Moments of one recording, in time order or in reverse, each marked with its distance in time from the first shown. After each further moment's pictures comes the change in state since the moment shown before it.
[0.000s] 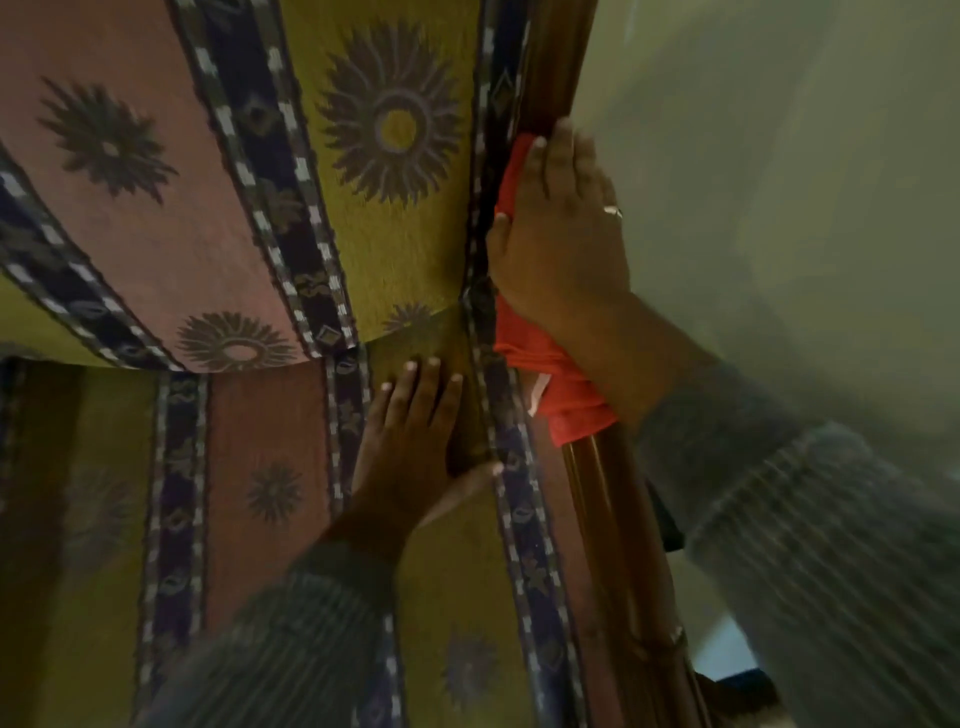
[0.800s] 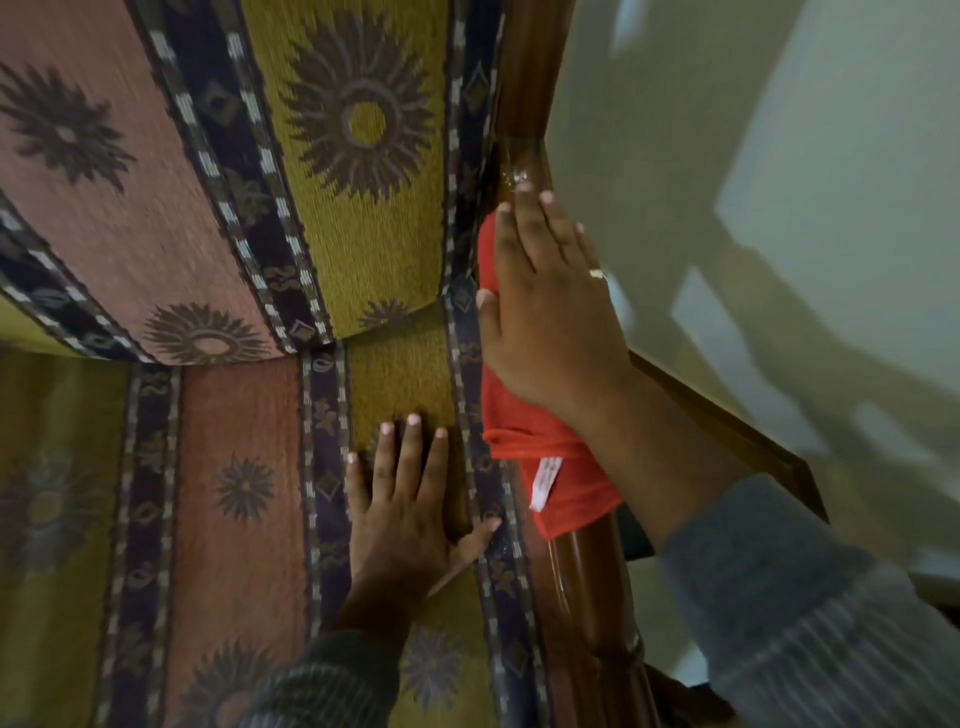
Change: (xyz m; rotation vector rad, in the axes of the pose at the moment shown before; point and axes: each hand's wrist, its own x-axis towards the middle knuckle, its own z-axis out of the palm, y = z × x) left_hand -0.052 0.045 0.034 -0.075 0.043 -0.198; right_hand -0.049 0.019 0.000 0.055 -0.039 -0.196
